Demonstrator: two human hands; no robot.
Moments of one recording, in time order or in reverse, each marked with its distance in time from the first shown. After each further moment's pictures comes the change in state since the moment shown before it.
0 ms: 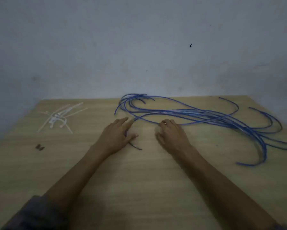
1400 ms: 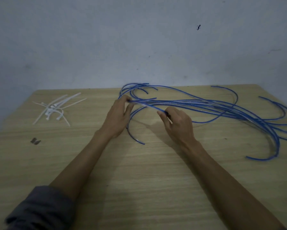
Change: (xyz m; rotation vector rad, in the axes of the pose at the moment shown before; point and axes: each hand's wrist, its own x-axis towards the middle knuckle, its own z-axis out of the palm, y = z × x) left_hand 0.044 -0.011 0.011 -0.498 0.306 -0.042; right_hand 0.014 -0.008 0.003 0.309 0.616 -0.056
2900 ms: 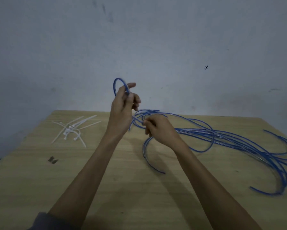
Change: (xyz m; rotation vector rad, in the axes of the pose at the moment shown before) left_hand 0.030 0.078 -0.097 -0.747 0.330 0.085; right_hand 0.105 -0.094 0.015 0.289 -0.647 0.266
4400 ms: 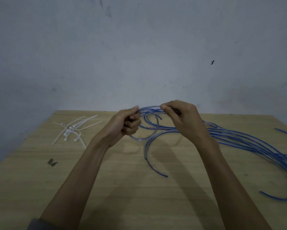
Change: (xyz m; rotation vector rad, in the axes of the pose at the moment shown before) left_hand -0.002 -0.017 -0.020 -0.342 -0.471 -0.702; right_hand -0.005 0.024 -0.057 0.079 0.320 -0.260
